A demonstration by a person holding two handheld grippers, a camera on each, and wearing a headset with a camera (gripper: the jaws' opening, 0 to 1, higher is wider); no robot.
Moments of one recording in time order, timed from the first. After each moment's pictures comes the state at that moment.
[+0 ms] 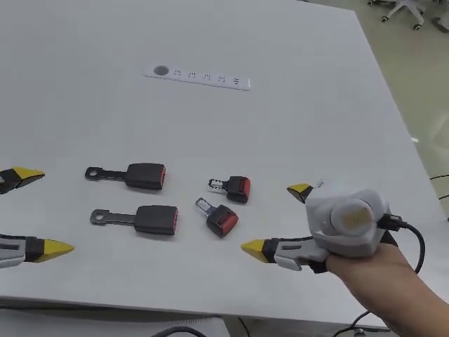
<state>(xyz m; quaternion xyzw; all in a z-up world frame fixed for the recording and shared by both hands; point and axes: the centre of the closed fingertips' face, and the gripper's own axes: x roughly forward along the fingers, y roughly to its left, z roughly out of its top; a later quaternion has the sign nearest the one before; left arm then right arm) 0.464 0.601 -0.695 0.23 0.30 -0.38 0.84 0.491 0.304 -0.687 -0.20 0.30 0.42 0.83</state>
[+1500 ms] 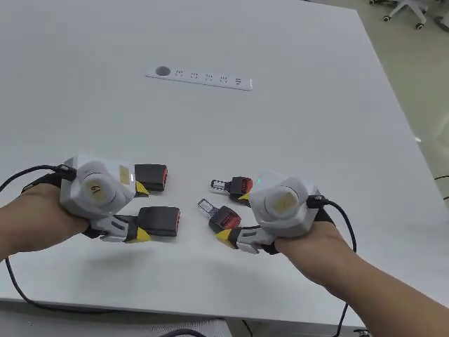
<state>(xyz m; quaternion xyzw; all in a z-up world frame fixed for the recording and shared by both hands) 0.500 0.486 -0.762 0.31 0.34 -0.51 0.73 0.508 0.362 -0.747 -0.23 0.33 0.47 0.78</state>
